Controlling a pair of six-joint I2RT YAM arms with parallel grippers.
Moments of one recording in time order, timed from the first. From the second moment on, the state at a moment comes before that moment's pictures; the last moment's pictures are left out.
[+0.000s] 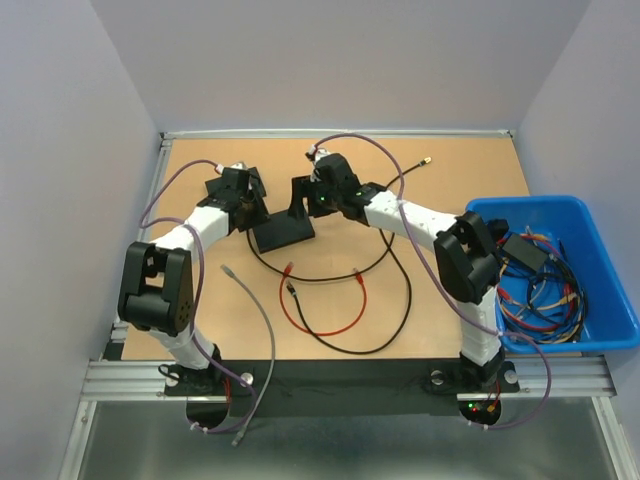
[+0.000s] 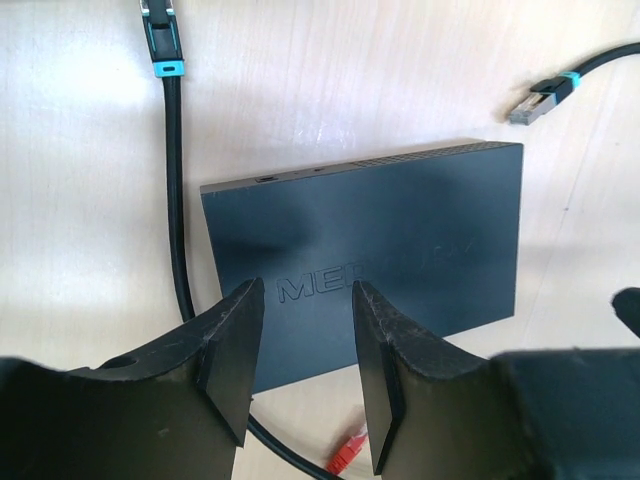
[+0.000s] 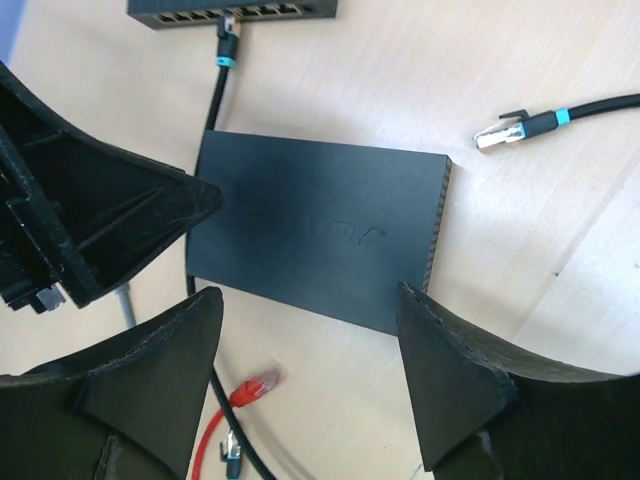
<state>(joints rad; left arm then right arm) -0.23 1.64 1.04 -0.27 -0.01 -0.54 0.72 2.06 1.62 -0.18 -0.13 0.43</state>
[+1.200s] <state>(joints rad) -0.23 1.83 1.23 -0.22 -0.01 -0.40 1.07 1.87 1.19 -0.23 0.06 0.55</state>
